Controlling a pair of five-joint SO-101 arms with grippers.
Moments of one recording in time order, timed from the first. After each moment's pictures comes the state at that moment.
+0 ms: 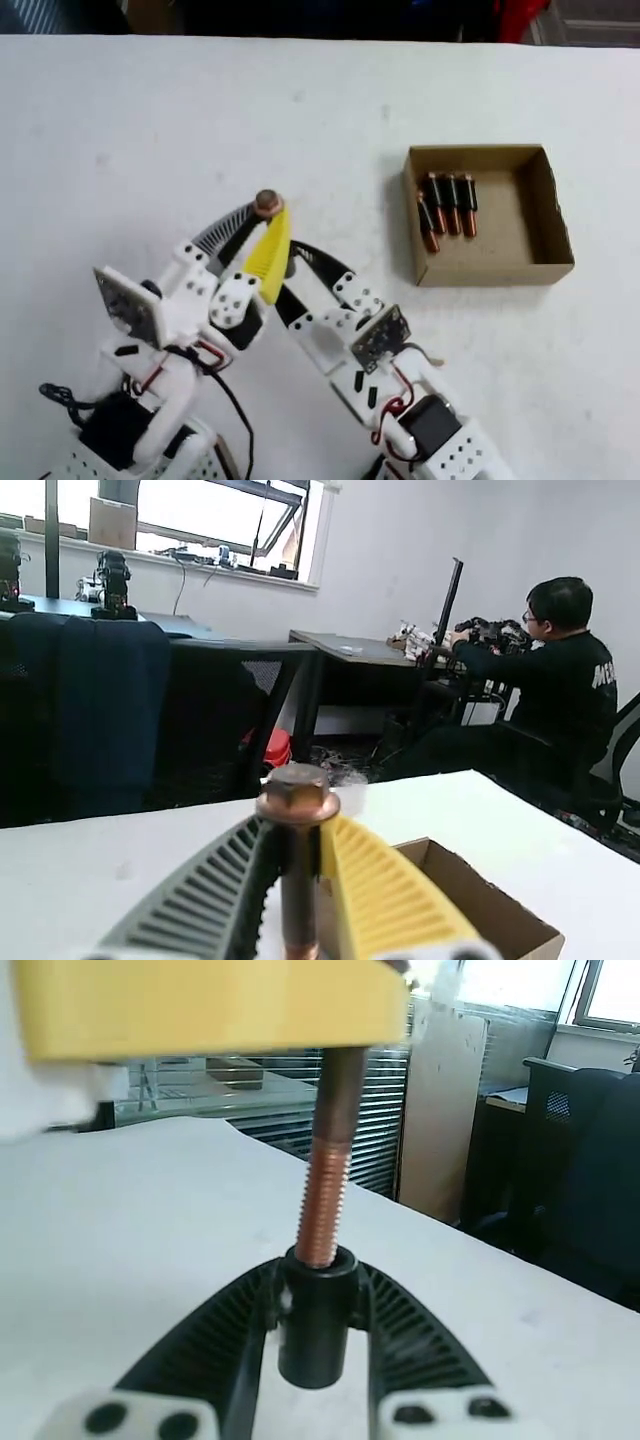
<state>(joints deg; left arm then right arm) 26.9 -94.1 70.3 31.1 11.4 -43.9 -102.4 96.4 12.9 8.6</state>
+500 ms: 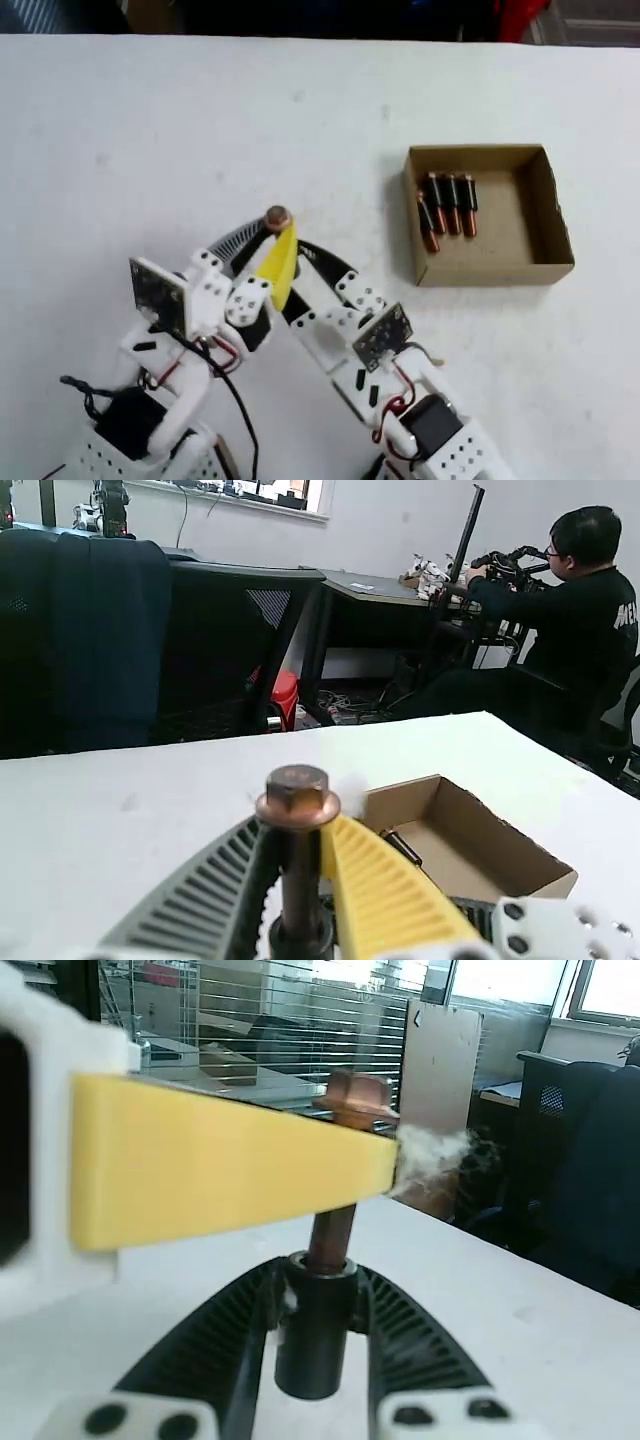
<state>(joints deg) 26.9 -94.6 76.8 31.4 11.6 -43.4 -102.4 96.4 13.4 8.5</state>
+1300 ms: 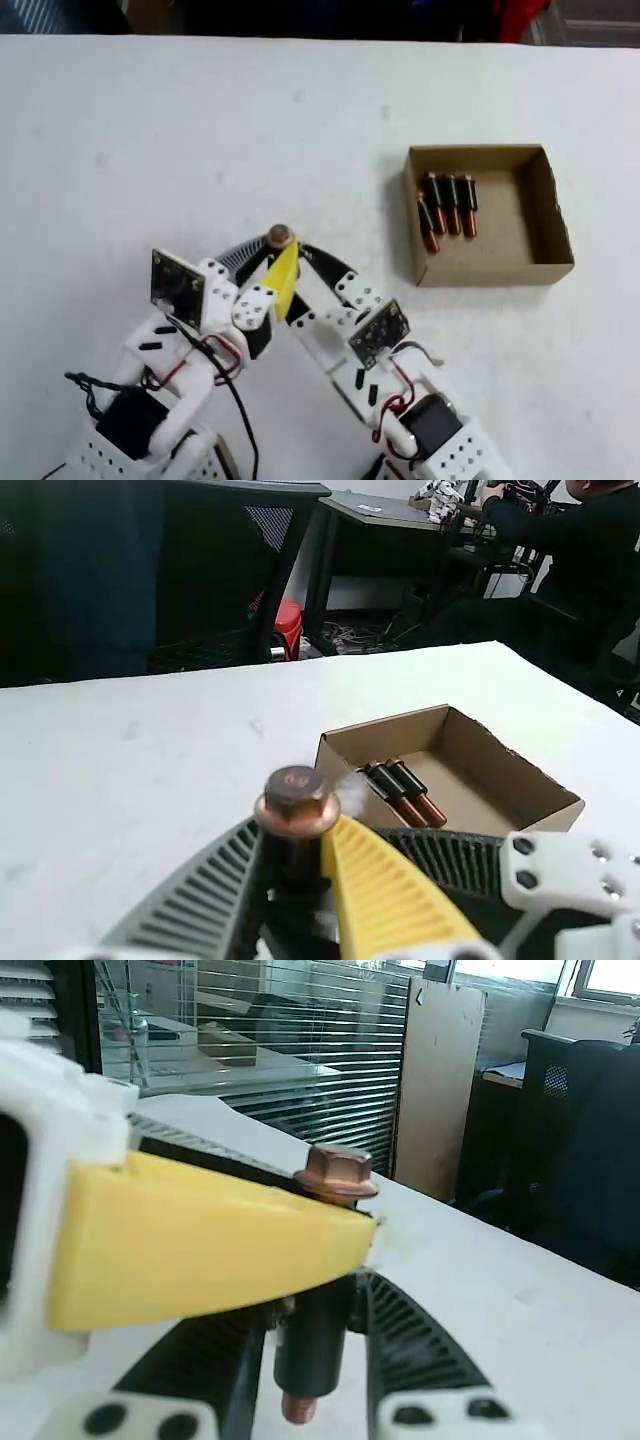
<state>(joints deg) 27.2 -94.4 76.8 39.5 11.7 -42.7 -102.3 96.4 15.4 8.5</state>
